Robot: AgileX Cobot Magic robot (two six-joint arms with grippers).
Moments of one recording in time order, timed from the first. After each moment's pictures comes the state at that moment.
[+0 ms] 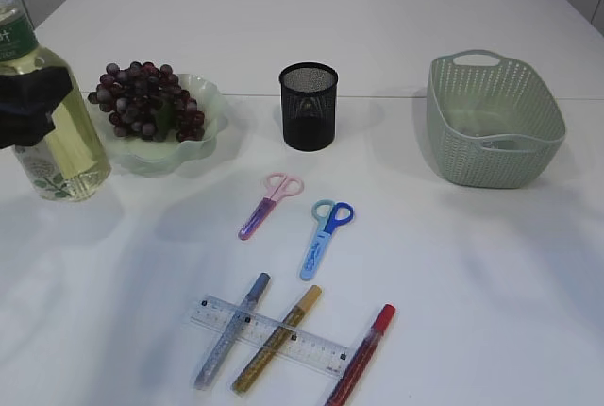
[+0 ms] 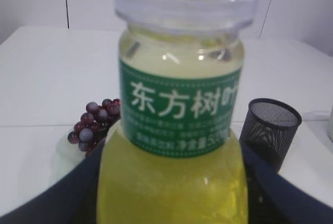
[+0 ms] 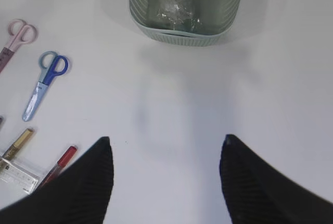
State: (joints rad) left arm -0.24 1.35 -0.45 -0.05 -0.72 -0.11; right arm 0.05 1.32 -1.44 0.03 1.25 0.01
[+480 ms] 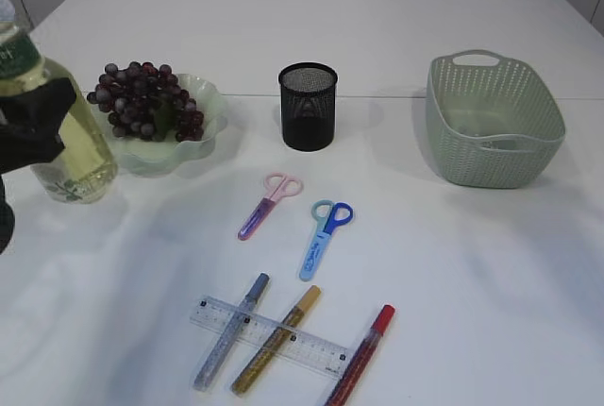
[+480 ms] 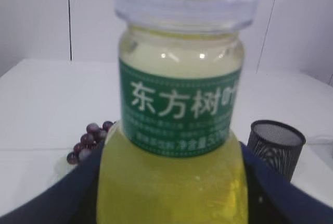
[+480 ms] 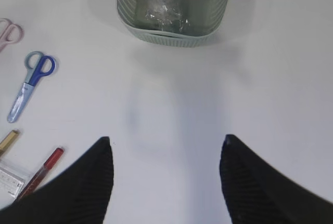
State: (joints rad) left arm -0.24 1.49 -0.37 -0.05 -1.06 -0.11; right arm 0.05 1.32 -1.44 -0.01 1.25 0.01
